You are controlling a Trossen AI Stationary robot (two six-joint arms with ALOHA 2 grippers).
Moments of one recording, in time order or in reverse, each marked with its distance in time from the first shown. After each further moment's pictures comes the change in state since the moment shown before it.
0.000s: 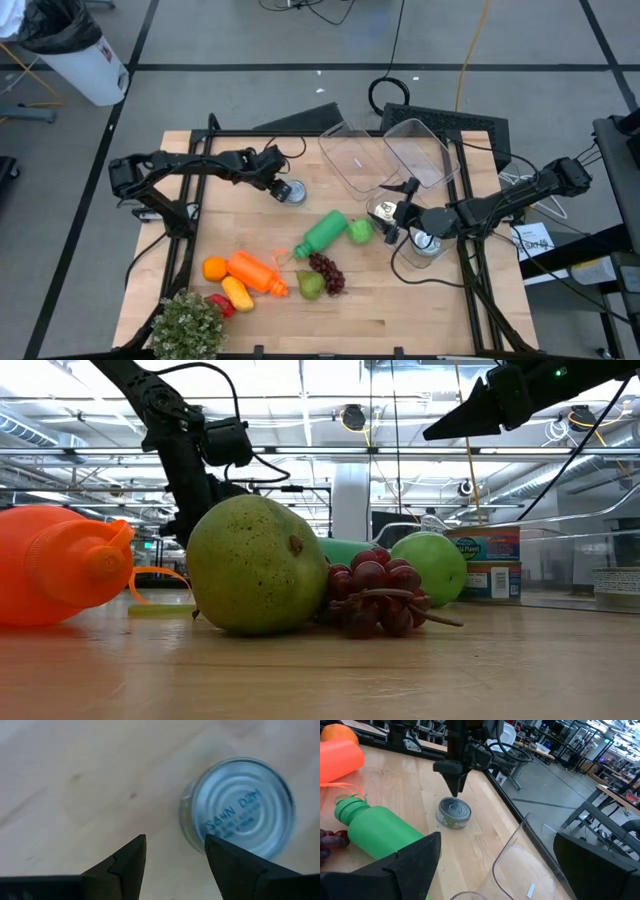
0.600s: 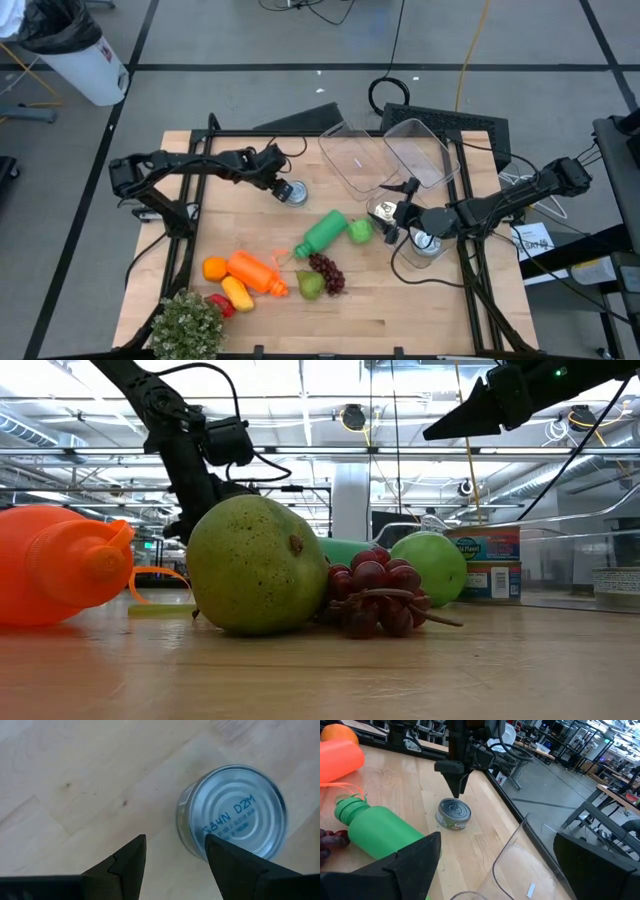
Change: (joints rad) left arm -0.001 0.011 0.000 0.032 0.019 0.003; right arm 0.000 0.000 0.000 0.000 0.000 0.000
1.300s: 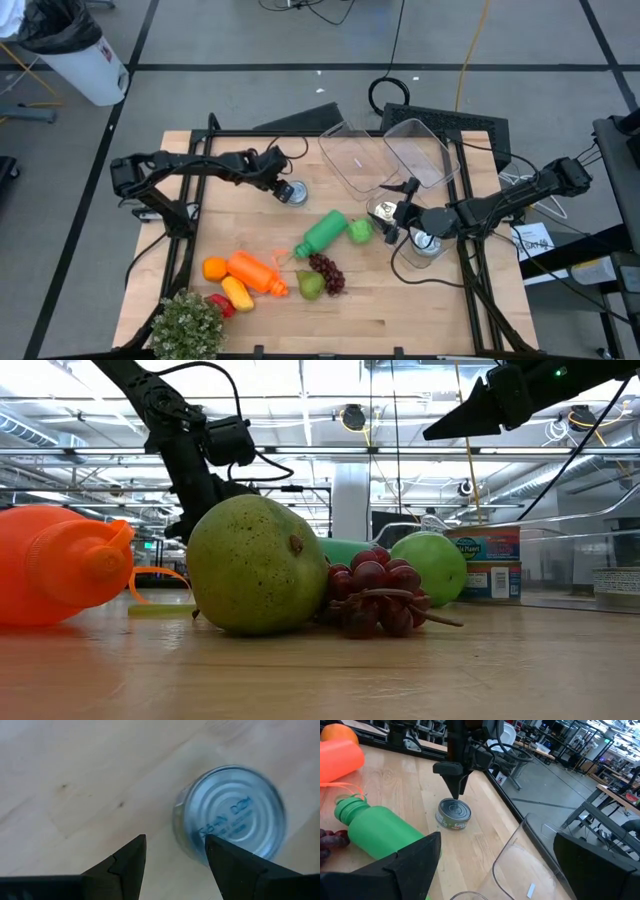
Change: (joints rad) left arm -0.018 0.003 0.000 0.008 -0.029 -0.012; right arm 0.000 0.000 0.000 0.000 0.000 0.000
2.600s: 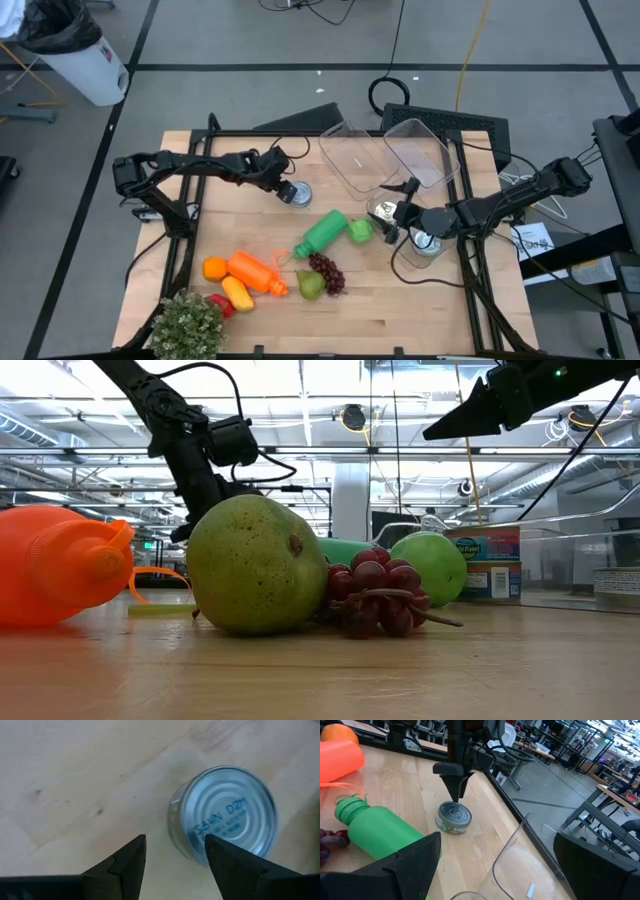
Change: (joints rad) left arm -0.003 0.017 0.000 0.058 0.053 -0.021; right arm 0.000 0.000 0.000 0.000 0.000 0.000
